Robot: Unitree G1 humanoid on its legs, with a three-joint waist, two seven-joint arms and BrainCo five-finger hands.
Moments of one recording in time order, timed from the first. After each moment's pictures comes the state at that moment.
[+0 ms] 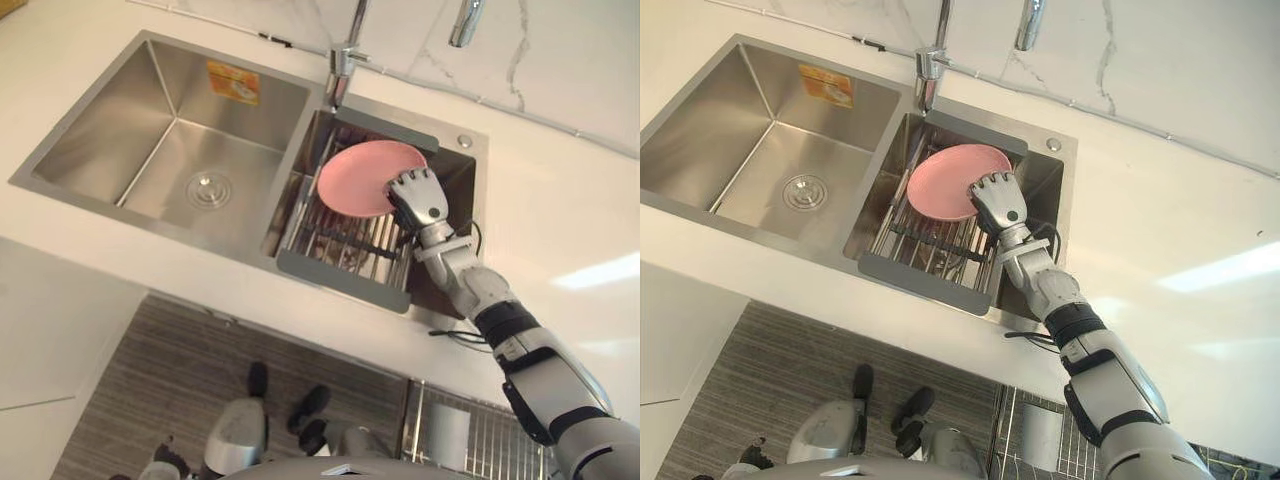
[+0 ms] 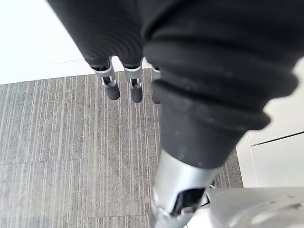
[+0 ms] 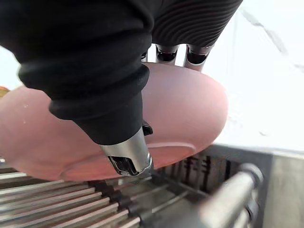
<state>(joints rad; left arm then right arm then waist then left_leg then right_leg) 0.22 0.18 0.00 0.84 0.31 0.22 0.17 -0.65 -0.57 0.42 0.50 -1.02 -0.18 -0.66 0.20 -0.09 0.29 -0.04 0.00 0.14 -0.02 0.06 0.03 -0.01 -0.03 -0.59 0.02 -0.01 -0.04</state>
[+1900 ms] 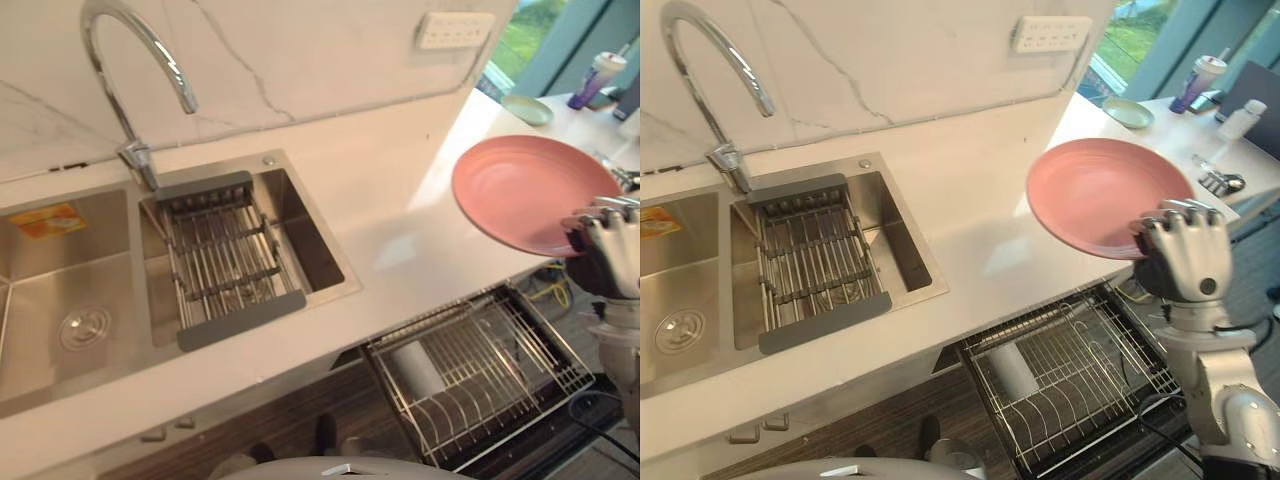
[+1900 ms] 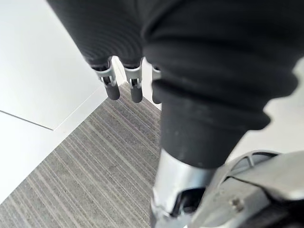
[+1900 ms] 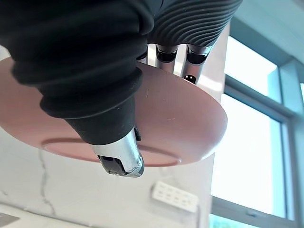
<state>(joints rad) 0.23 0.17 -0.14 0.92 0.31 0.35 0.14 0.24 -0.76 -0.49 -0.14 -0.95 -0.33 -0.60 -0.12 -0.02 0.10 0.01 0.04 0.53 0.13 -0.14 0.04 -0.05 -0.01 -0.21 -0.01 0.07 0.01</state>
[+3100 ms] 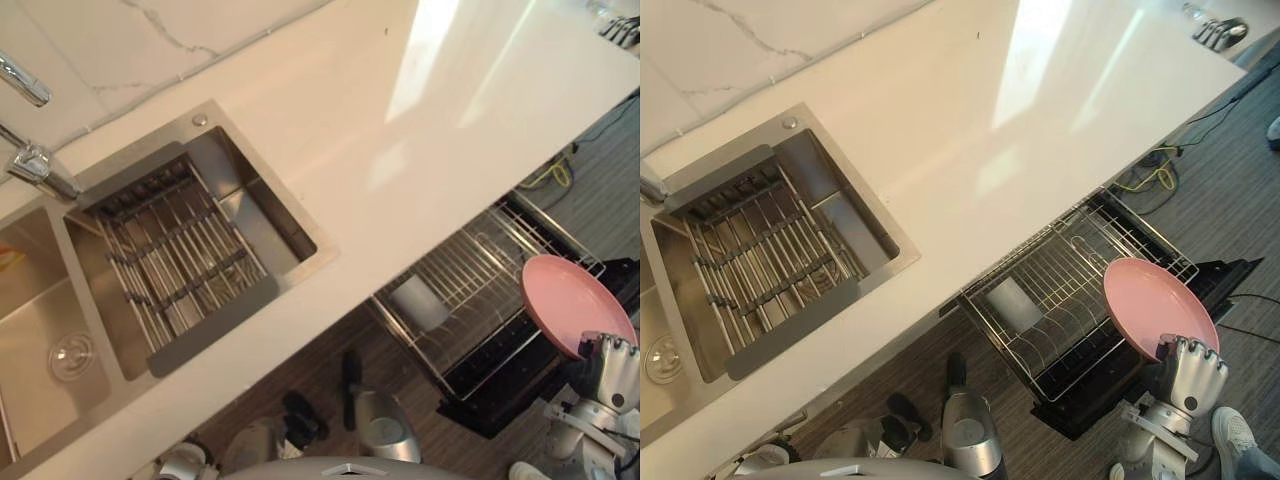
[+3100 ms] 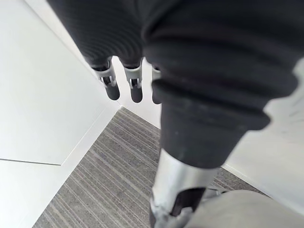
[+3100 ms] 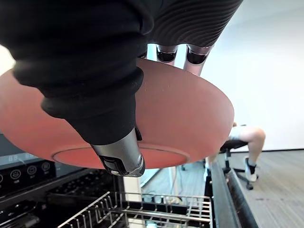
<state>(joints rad) 0.07 0.17 -0.24 0.91 0.08 0.39 0.19 0.25 -0.44 -0.40 0.37 -0.82 -0.19 -0.89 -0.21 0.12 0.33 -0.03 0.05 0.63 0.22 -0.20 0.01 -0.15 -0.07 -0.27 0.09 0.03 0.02</state>
